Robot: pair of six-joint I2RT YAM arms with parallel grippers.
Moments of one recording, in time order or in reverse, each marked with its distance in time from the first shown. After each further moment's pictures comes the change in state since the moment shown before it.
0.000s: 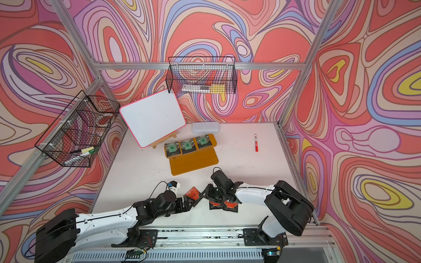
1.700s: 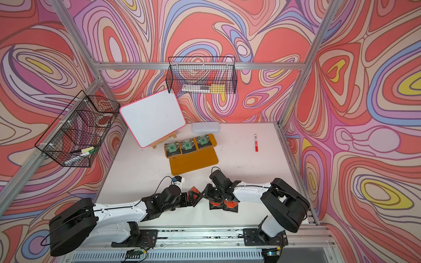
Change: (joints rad) left arm 0.056 0.226 0.069 0.187 0.019 0.107; right arm 0.000 0.048 0.014 0.014 -0.006 0.006
